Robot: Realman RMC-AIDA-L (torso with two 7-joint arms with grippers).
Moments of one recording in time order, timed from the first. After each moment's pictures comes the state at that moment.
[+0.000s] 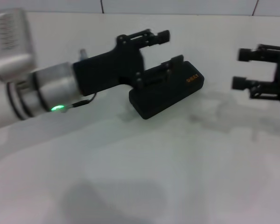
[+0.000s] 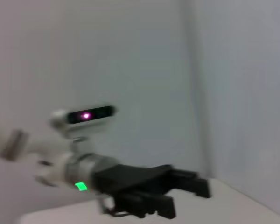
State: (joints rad) left arm -0.56 -2.04 1.43 0.41 0.97 1.45 -0.85; right arm 0.50 2.01 -0.74 -0.84 -1.76 -1.77 1.36
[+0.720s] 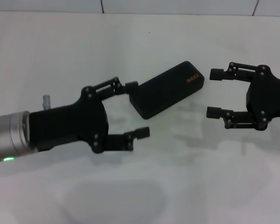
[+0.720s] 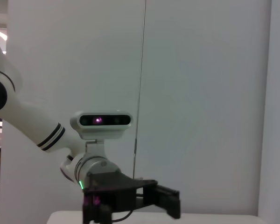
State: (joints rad) left arm -0.39 -1.97 1.41 0.45 1.12 1.70 -0.79; right arm 0.55 2.02 -0.81 -0.58 -1.72 -1.79 0.97
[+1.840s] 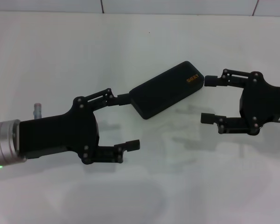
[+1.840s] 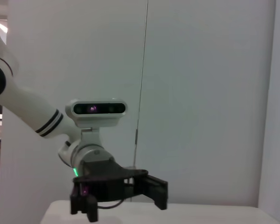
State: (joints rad) left arm -0.36 -1.95 1.37 0.48 1.20 1.73 -0.78; right arm 0.56 2.02 -0.84 -0.54 -1.73 -1.75 0.93
